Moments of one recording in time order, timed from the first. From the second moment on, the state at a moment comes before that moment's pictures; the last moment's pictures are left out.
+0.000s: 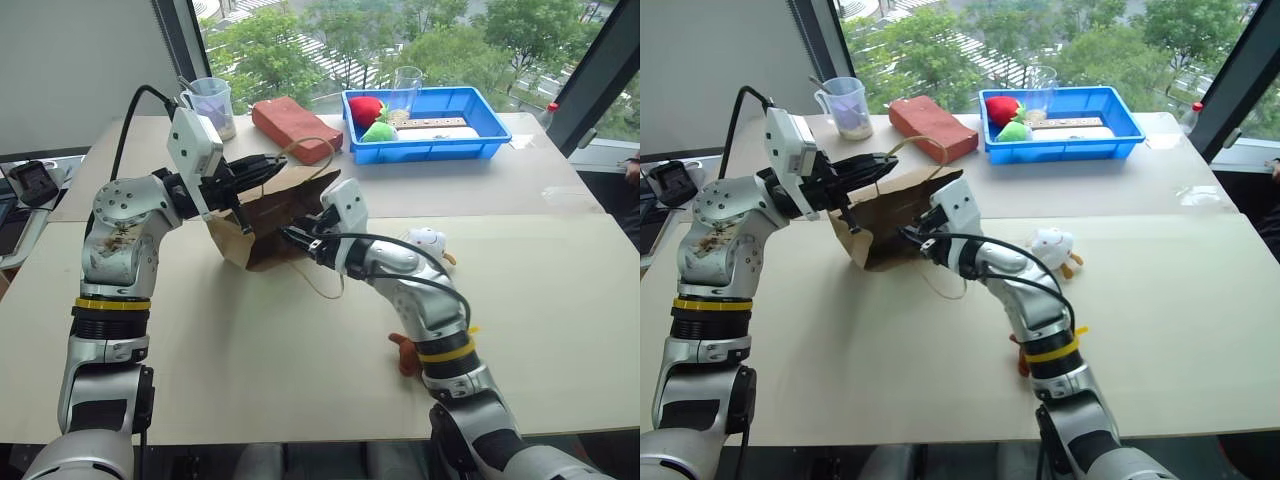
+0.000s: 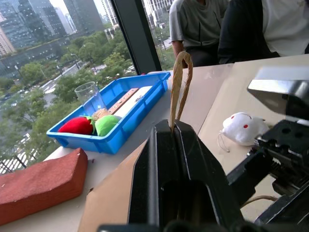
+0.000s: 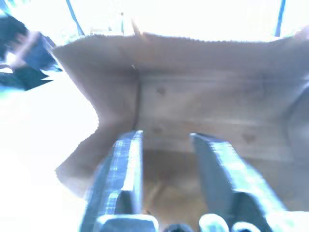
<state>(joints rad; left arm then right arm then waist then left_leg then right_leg) -0.76 0.57 0.07 0.10 -0.38 0.22 -1.00 -0.67 -0.08 0.15 -0.10 0.28 0.67 0.53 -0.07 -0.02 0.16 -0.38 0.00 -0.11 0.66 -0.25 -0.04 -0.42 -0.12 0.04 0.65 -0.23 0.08</state>
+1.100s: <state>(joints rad) -0.71 0.60 0.06 0.01 -0.43 0.34 -1.03 -0.04 -0.87 -0.10 -0.43 0.53 0.88 0.84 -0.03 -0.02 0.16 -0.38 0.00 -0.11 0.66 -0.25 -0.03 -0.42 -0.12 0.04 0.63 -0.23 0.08</state>
